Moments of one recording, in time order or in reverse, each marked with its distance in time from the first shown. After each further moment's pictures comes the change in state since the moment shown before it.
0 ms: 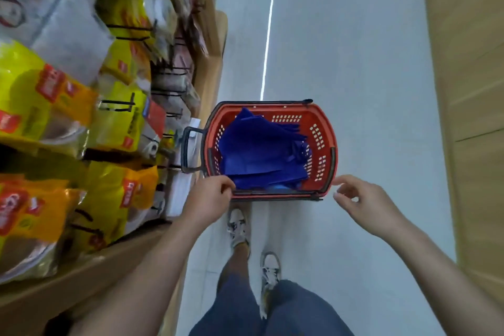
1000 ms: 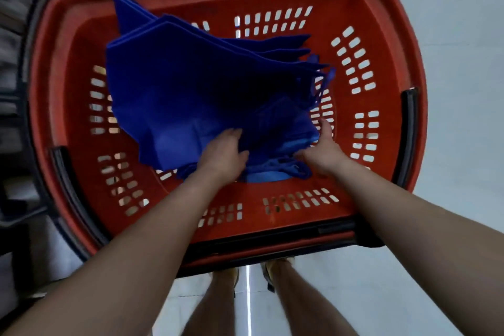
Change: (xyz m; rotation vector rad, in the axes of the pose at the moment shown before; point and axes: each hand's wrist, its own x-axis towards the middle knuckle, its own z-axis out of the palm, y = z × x) left_hand 0.332 -0.060 0.329 0.158 -0.417 -0.005; right_hand 0.371 0.201 0.254 0.479 -0.170 0.549
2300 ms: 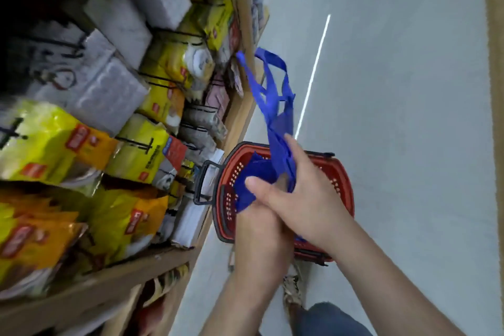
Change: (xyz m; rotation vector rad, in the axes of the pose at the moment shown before) left_hand -0.475 0.209 -0.242 -0.492 1.048 0.205; right_hand -0.531 -0.235 -0.114 -0.174 -0.127 -0.833
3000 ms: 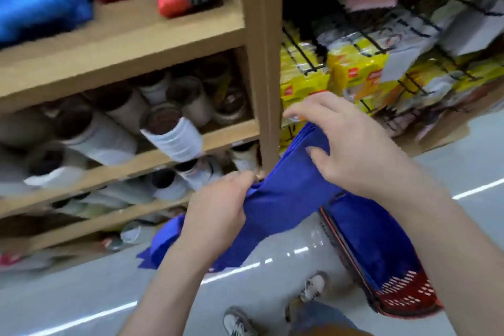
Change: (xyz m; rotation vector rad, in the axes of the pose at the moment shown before) left_hand -0.274 -0.016 -0.230 0.572 0.249 -0.695; right_hand -0.151 -0.150 0.146 -0.661 -0.606 -1.293
